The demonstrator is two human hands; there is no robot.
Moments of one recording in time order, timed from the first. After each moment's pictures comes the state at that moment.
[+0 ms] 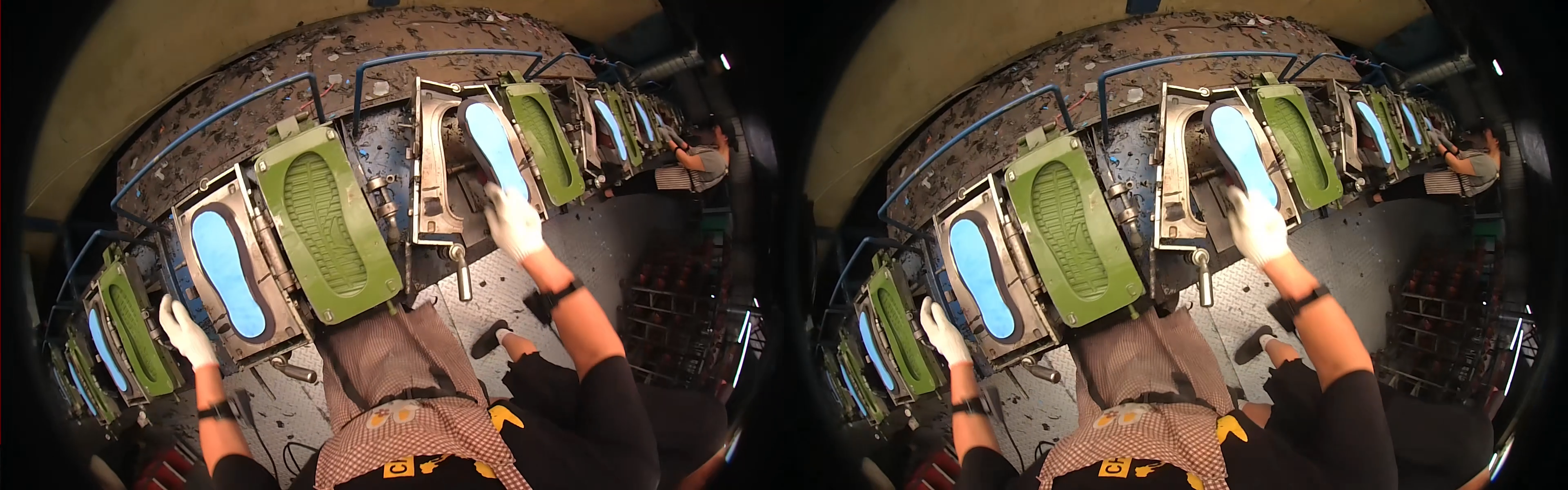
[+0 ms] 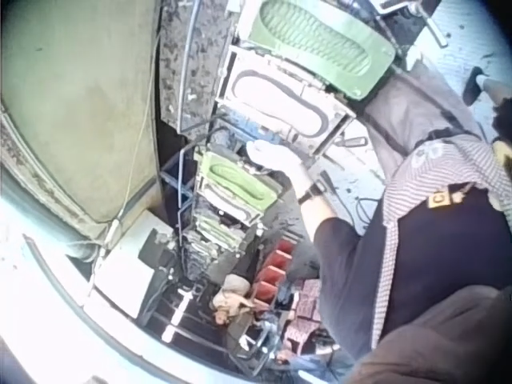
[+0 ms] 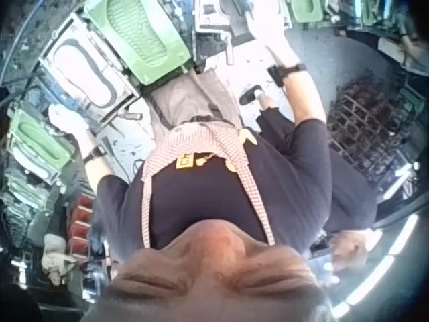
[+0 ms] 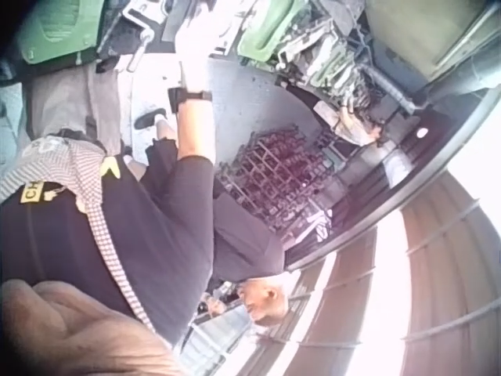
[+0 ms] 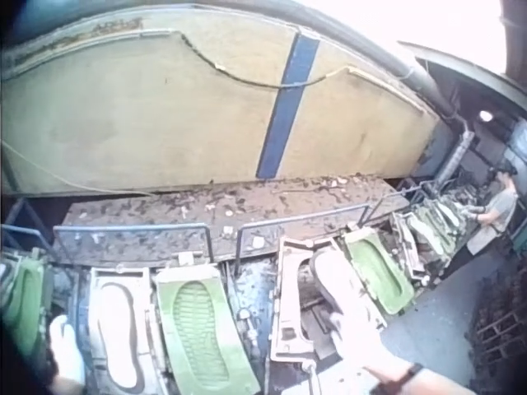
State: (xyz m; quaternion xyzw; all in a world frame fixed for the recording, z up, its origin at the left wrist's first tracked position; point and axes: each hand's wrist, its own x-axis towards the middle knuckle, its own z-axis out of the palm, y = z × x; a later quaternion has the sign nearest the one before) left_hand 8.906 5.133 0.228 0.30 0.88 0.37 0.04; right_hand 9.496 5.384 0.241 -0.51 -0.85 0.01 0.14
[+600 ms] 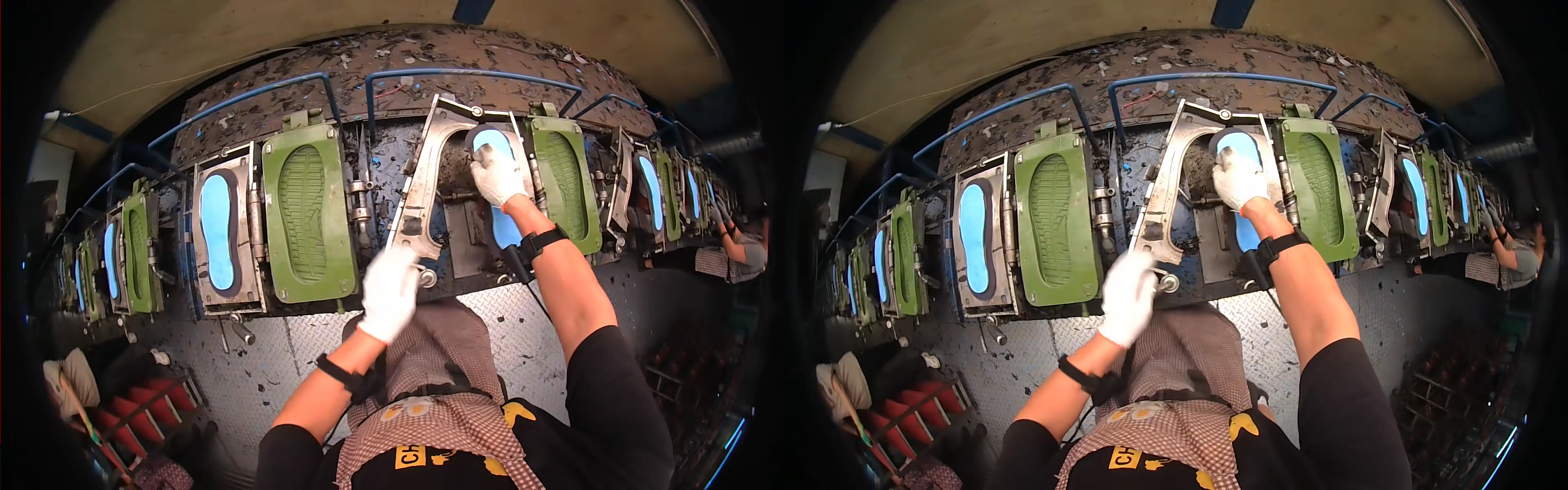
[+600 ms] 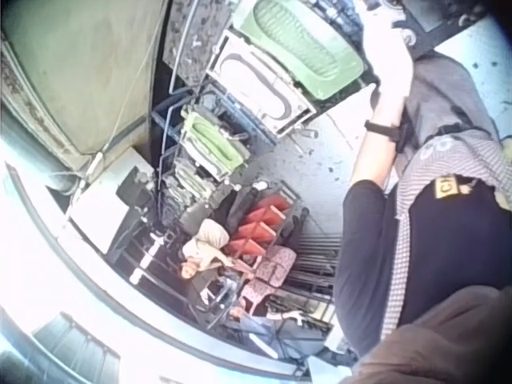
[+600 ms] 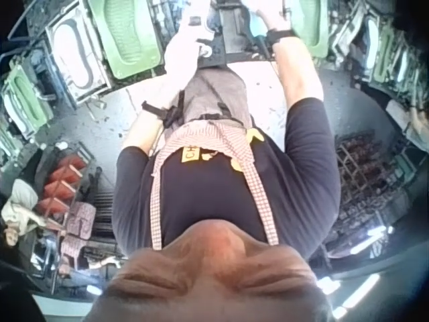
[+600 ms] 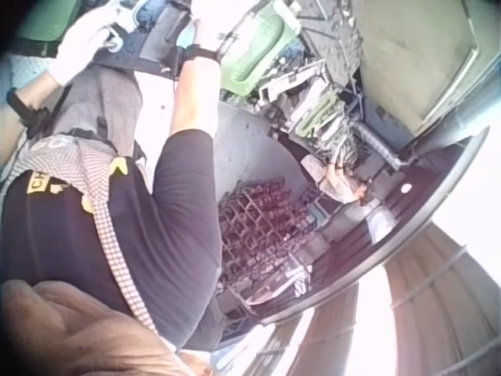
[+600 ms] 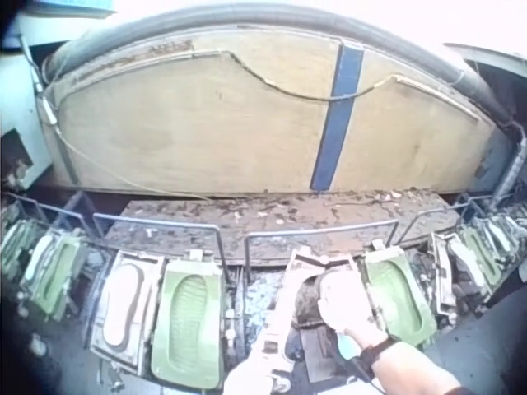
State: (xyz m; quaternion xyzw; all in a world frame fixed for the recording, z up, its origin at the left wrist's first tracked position) left_hand 9.328 5.279 0.237 0.62 0.65 0.42 0.11; right_hand 9.492 5.559 0.194 -0.52 -0.83 0.20 0.06
